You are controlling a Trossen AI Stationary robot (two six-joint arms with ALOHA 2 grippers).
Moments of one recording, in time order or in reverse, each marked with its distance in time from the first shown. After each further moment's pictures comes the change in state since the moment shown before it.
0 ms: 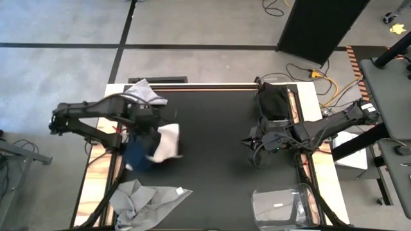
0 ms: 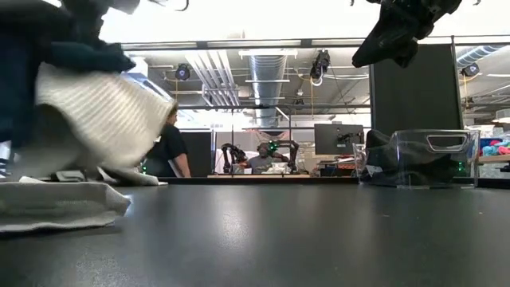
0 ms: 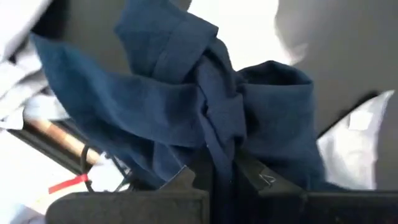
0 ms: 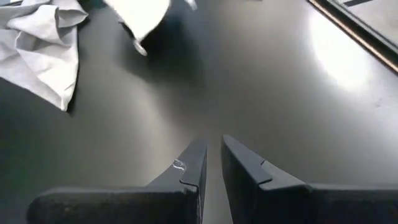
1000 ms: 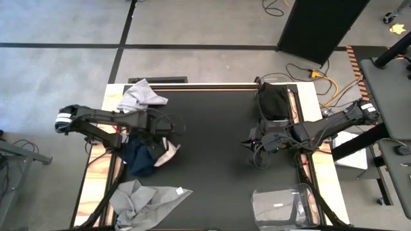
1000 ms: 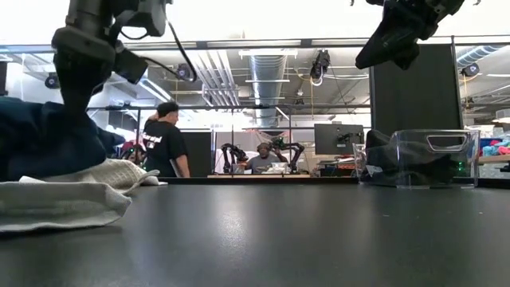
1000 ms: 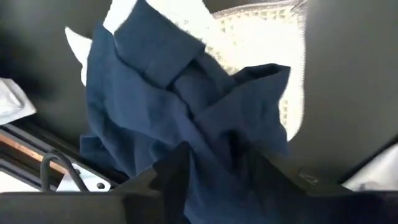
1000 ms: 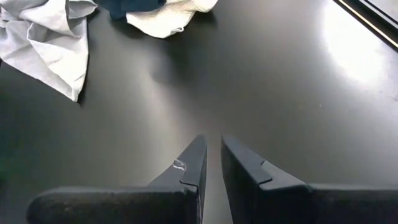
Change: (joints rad) left arm 0.000 0.117 -0.365 0.277 0.054 0.033; right arm 0.000 0.000 -0.006 -0.002 -0.047 0.003
